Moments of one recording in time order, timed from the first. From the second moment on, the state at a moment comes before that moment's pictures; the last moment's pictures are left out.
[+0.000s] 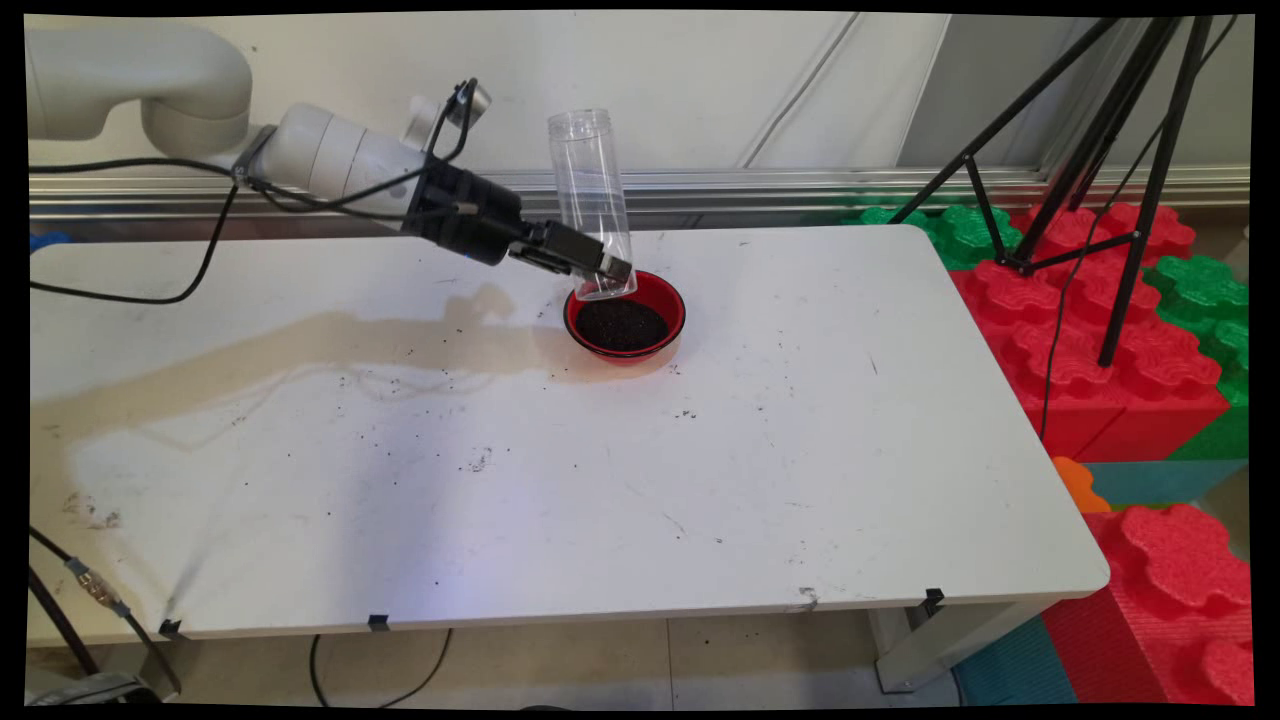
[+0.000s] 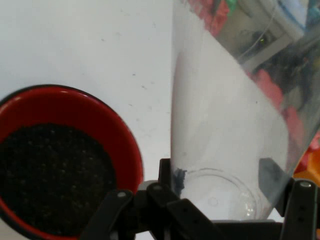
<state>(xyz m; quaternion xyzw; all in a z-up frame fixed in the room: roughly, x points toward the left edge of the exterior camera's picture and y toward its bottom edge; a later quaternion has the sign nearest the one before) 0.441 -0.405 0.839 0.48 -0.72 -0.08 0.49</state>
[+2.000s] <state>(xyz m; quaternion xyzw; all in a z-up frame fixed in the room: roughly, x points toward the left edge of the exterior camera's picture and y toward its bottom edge) 0.417 -0.296 0.764 0.29 -0.85 0.08 0.44</state>
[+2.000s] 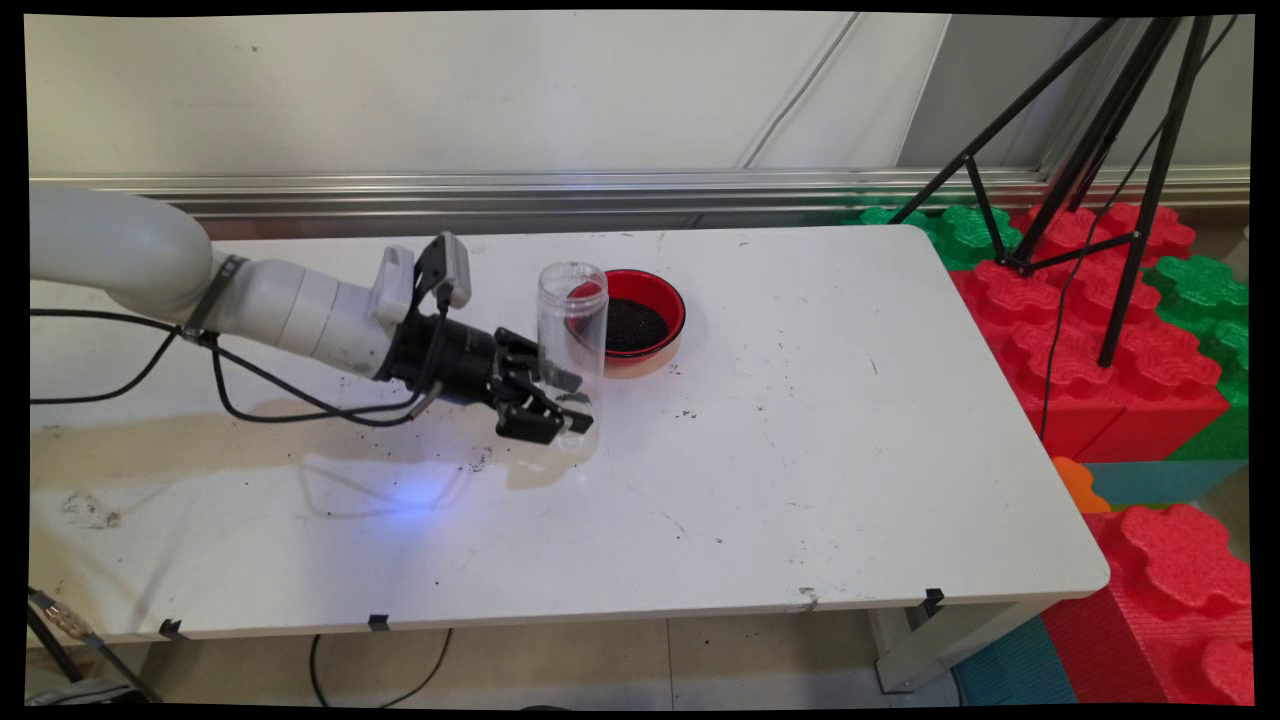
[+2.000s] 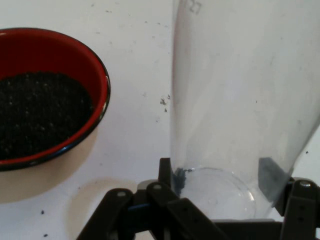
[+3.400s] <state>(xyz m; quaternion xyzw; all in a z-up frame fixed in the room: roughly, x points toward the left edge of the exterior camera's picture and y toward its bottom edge) 0.397 -0.304 0.713 0.27 -0.86 0.09 0.43</state>
